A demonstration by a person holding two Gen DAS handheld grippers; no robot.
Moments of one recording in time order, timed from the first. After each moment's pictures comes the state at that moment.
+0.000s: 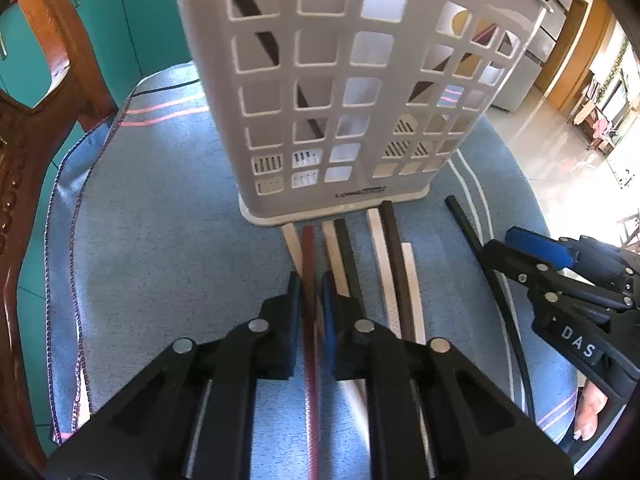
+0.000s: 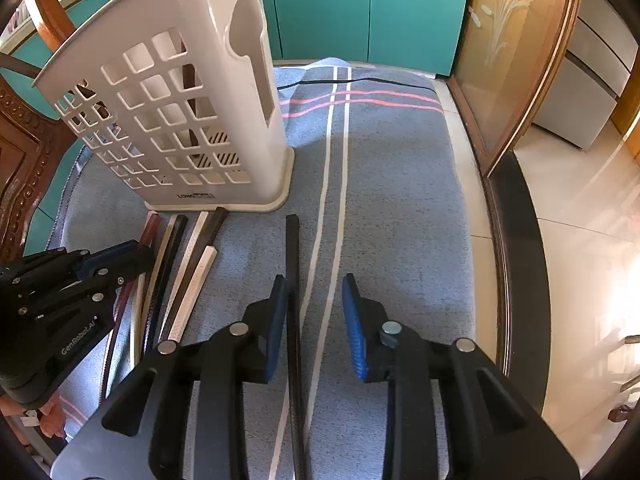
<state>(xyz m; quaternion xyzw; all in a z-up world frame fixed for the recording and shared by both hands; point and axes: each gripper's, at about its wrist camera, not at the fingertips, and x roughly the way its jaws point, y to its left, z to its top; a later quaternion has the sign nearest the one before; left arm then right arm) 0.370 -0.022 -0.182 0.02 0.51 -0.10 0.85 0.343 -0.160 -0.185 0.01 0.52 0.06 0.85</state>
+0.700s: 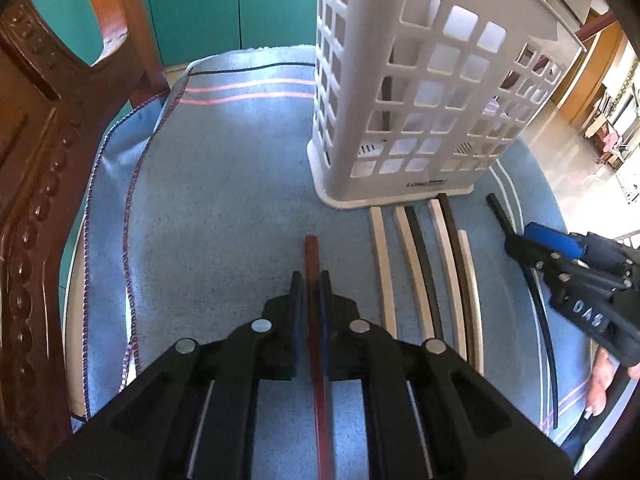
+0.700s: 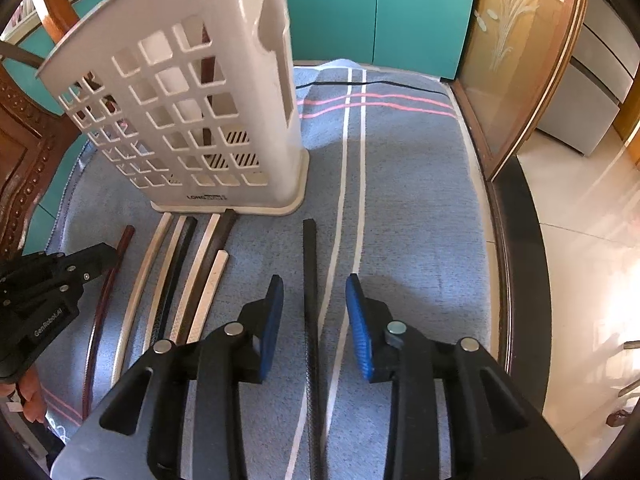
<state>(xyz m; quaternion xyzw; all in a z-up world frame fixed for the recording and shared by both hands) 0.363 0.030 -0.187 0.00 0.51 -0.08 0.85 0.343 -0.146 -0.185 0.00 0.52 0.07 0.85</state>
